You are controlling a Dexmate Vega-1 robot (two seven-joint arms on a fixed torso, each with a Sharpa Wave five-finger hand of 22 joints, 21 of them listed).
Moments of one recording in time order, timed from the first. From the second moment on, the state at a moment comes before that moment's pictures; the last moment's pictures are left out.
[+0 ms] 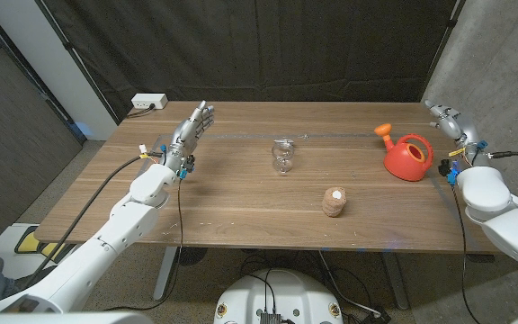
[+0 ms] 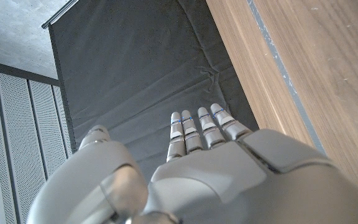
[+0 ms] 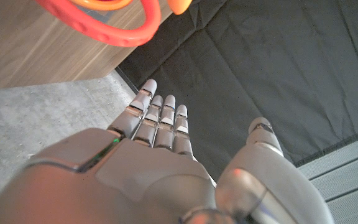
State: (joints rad) left arm 1.00 0.63 0.30 -1.56 -0.56 -0.31 0.03; left_hand 0.45 -0.01 0.05 0.06 0.31 0.26 0.02 0.25 0.19 0.25 -0.03 0.25 0.19 0.17 -0.02 0.20 0.19 0.14 -0.01 0.23 0.18; right arm -1.40 -0.82 0.12 -1.93 0.28 -0.12 -0.49; right_hand 0.33 -0.02 0.29 -0.15 0.21 0.28 0.04 0.22 0.20 0.33 0.06 0.24 0.19 0.30 -0.02 0.21 0.18 0.40 -0.04 0.25 0.18
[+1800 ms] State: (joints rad) left arm 1.03 0.62 0.30 -1.59 -0.59 -0.31 0.04; left_hand 0.45 0.00 0.04 0.07 0.29 0.29 0.01 0.25 0.19 0.26 -0.04 0.24 0.19 0.16 -0.02 0.20 0.19 0.13 0.01 0.22 0.18; right arm -1.36 -1.00 0.02 -1.97 0.21 -0.48 -0.46; right_hand 0.79 0.00 0.37 -0.15 0.23 0.53 -0.03 0.28 0.23 0.61 -0.02 0.31 0.20 0.64 -0.06 0.26 0.20 0.71 -0.07 0.30 0.19
